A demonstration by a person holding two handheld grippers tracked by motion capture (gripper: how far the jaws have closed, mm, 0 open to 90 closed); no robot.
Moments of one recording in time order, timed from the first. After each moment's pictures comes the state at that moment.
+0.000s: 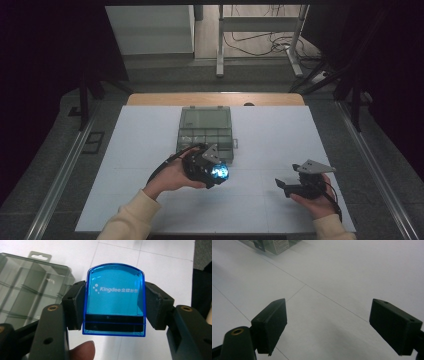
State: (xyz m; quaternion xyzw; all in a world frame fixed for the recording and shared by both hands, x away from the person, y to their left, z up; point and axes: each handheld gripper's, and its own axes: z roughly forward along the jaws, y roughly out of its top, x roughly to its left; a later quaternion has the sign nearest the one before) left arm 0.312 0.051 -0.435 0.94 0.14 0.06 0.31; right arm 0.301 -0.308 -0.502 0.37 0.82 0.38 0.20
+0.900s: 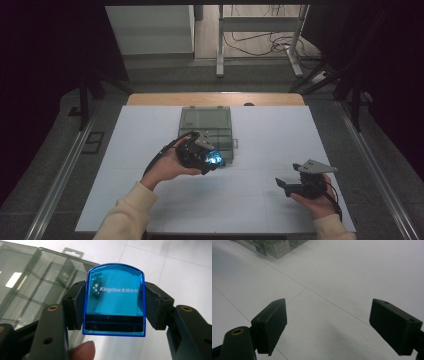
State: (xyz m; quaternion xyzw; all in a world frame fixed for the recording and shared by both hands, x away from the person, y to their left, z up) left arm 0.341 0.069 -0.431 0.93 0.19 0.09 0.31; right arm 0.300 -0.308 -0.500 0.37 0.82 0.39 0.21
